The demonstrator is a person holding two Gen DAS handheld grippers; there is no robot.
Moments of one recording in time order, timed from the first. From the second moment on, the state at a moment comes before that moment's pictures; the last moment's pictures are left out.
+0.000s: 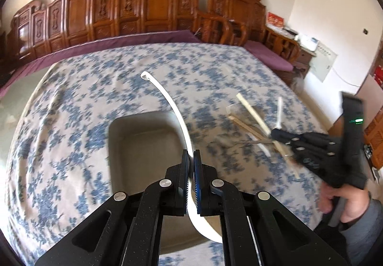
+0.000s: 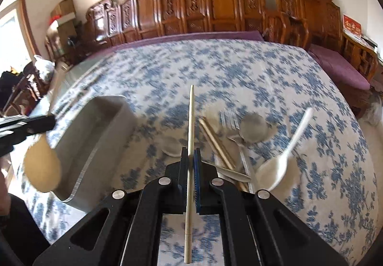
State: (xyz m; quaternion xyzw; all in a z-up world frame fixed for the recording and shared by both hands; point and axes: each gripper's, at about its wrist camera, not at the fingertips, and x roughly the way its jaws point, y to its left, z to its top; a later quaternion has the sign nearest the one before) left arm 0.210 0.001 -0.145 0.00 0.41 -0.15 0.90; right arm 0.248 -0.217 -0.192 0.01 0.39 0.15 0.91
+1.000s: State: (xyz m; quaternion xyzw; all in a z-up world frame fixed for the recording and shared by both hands) left arm 0.244 0.023 -0.194 0.00 0.48 -0.11 0.87; right arm 0.234 -0.177 -0.185 0.01 0.38 0.22 0.90
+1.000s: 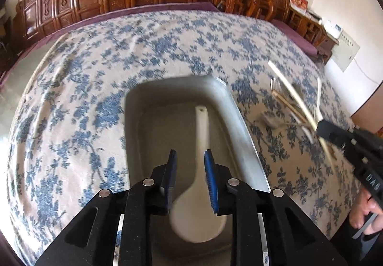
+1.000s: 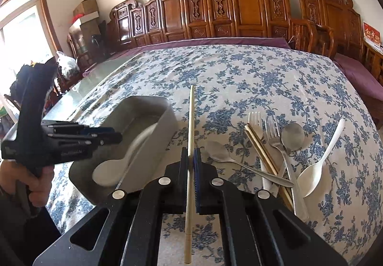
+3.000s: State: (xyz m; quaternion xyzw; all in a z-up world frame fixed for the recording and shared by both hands) left arm 0.226 0.043 -0.138 -0.02 0.39 -0.09 0.92; right arm 0.246 -0.178 -0.158 -0.04 0.37 0.18 0.91
